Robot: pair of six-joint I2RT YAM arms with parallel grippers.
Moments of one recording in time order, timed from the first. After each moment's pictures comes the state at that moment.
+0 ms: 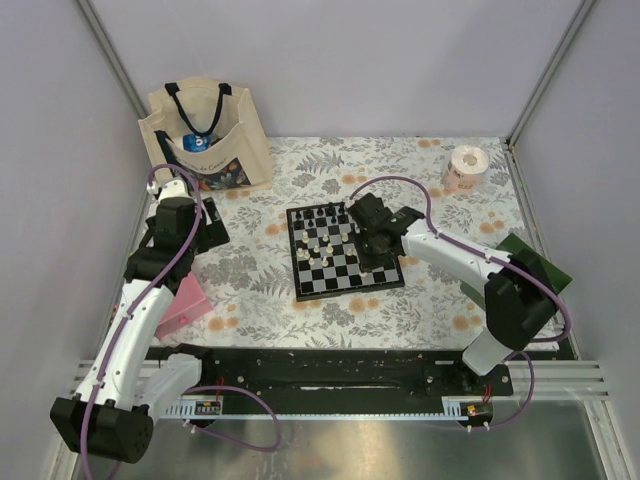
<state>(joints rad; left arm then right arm) -0.16 0.92 0.94 -0.69 -0.30 -0.39 0.71 1.61 1.20 -0.73 0.03 0.35</state>
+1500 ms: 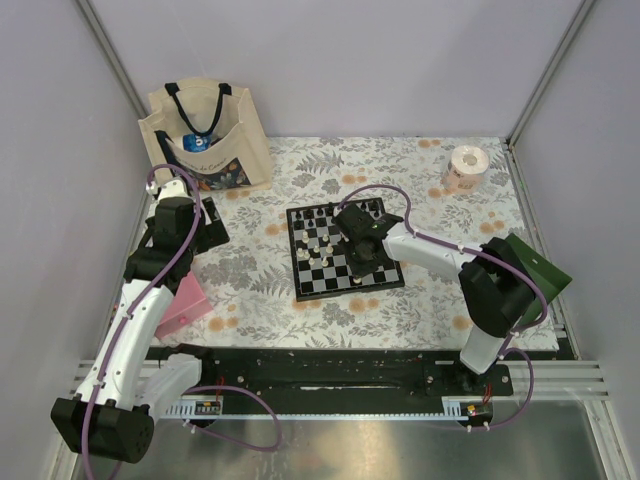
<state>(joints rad) -0.15 0.92 0.94 -0.69 -0.28 -0.39 0.77 1.74 1.20 -0.67 0.08 0.38</state>
